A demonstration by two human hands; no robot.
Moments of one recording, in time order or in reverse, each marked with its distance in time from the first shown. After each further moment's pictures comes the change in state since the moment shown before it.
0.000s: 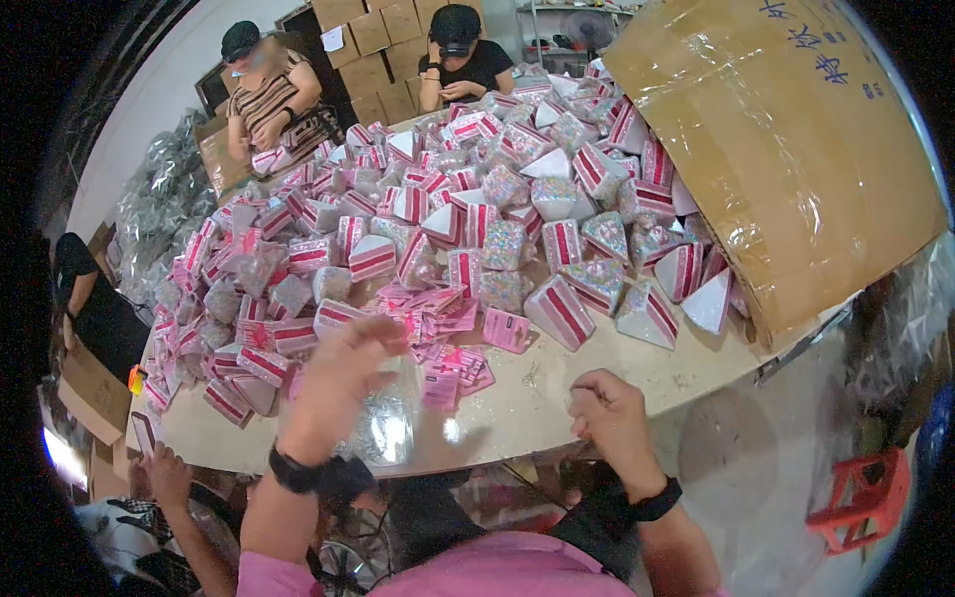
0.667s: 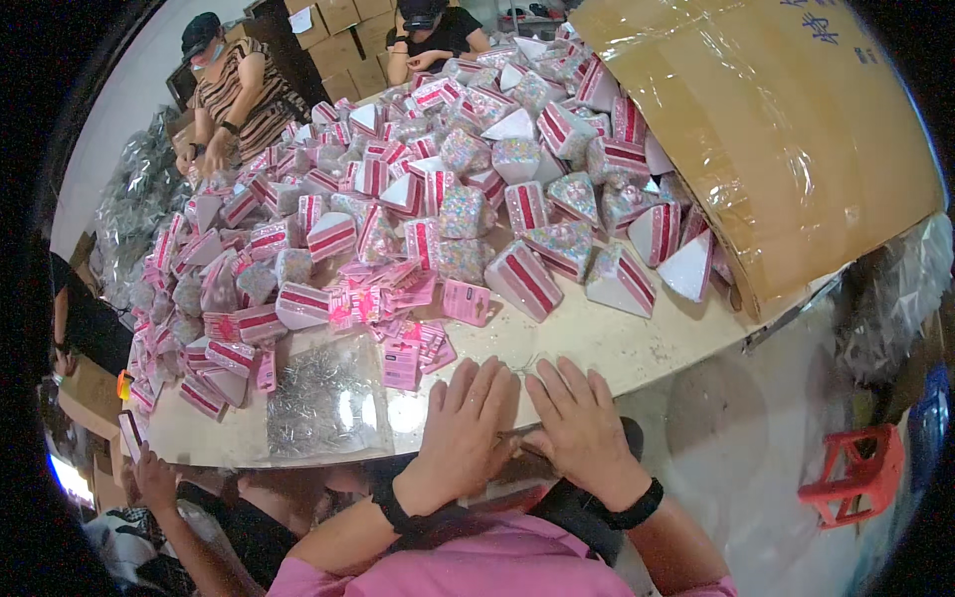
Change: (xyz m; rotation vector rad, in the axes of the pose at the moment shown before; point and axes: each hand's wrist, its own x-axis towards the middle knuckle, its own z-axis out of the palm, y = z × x) left_hand -0.029 -0.090 0.127 1.194 -0.140 0.585; right_hand -0.027 0.021 -0.007 -1.220 -0.084 -0.750
